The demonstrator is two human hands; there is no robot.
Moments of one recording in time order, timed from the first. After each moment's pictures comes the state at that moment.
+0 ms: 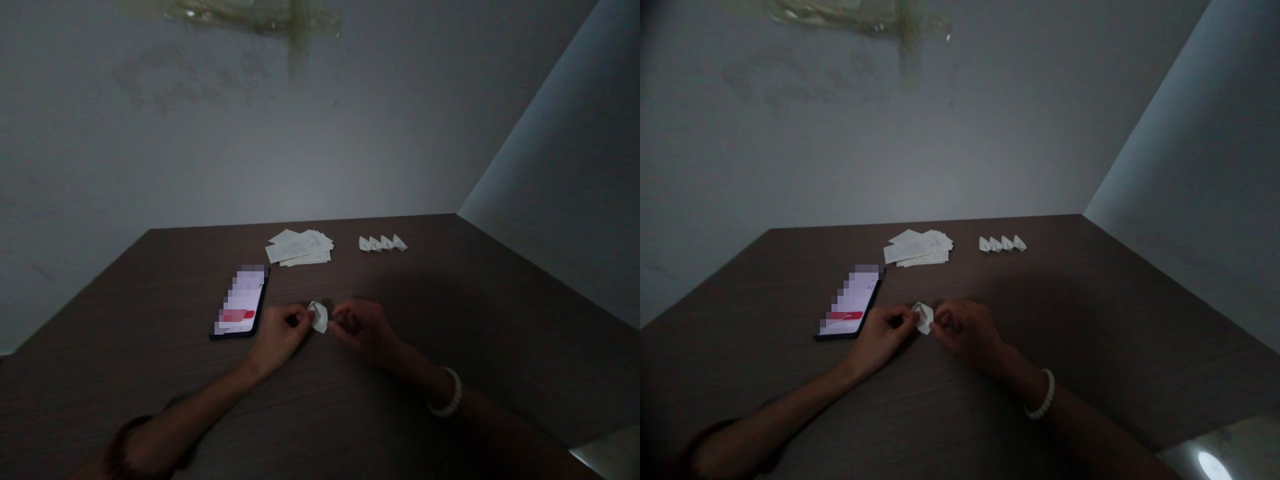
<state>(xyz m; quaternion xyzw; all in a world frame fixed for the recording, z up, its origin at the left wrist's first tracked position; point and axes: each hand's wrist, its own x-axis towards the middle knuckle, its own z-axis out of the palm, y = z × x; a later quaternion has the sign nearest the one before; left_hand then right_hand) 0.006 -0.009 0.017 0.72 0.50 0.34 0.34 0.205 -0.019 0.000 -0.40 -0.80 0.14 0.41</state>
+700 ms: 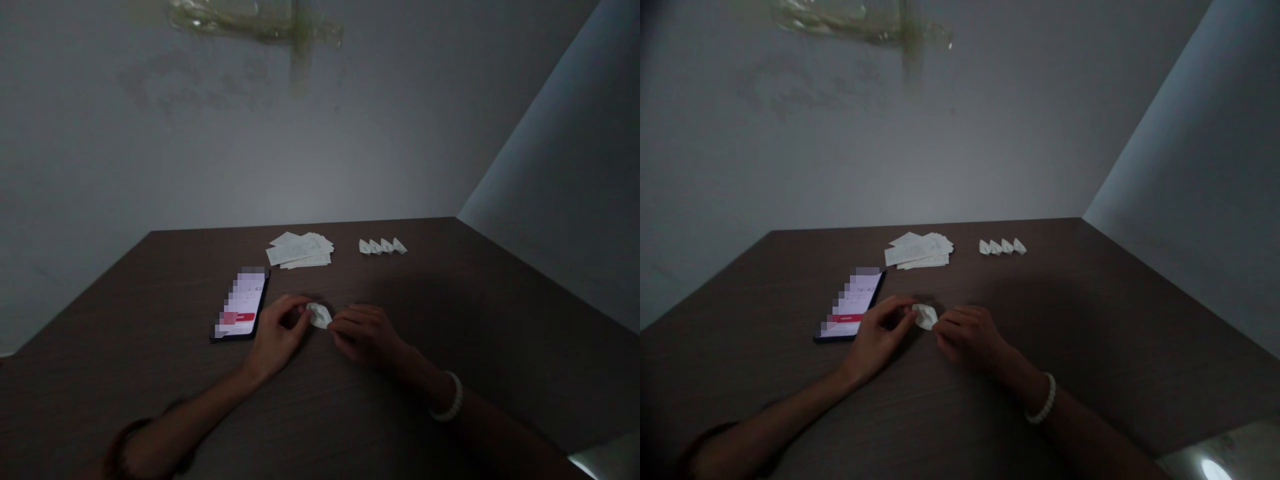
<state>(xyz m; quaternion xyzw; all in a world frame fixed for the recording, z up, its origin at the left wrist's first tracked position) 0.000 -0.008 0.011 0.73 0.47 0.42 0.25 0.214 -0.018 0.001 -0.32 -0.90 -0.04 0.31</state>
